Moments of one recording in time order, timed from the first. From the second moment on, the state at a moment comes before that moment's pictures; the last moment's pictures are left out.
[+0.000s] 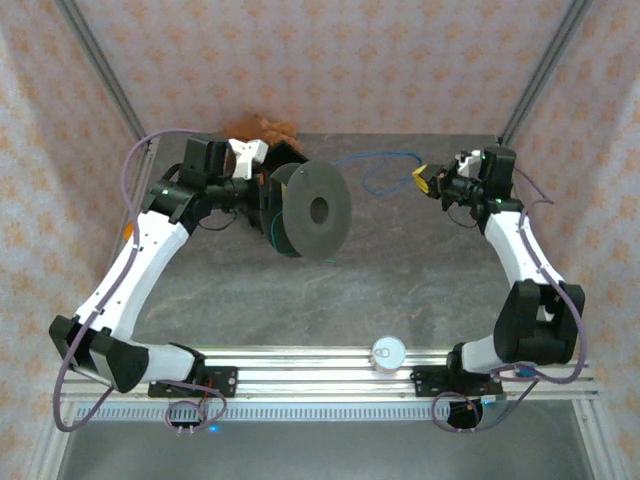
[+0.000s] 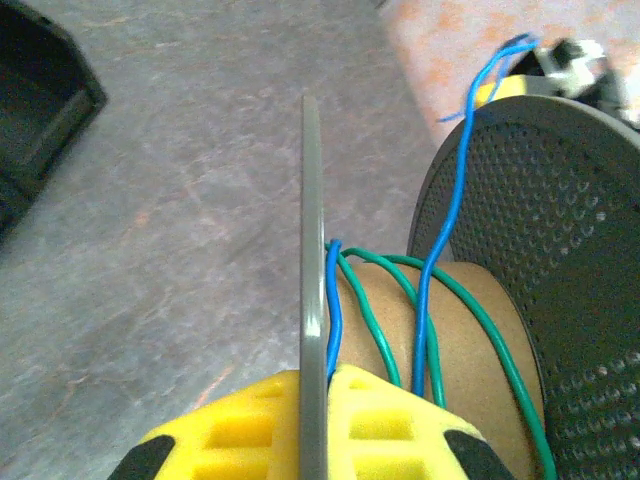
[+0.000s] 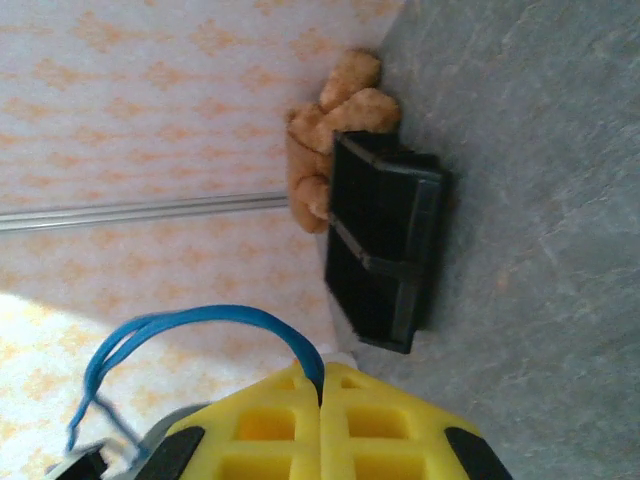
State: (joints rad) left arm -0.28 1.33 1.44 -0.77 0.57 -0.41; right arm -0.10 1.45 1.10 -0.19 -0.87 1.07
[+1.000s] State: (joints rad) left arm 0.07 1.29 1.29 -0.38 0.57 -0.99; right arm 0.27 1.36 1.05 -0.40 -0.74 0.52
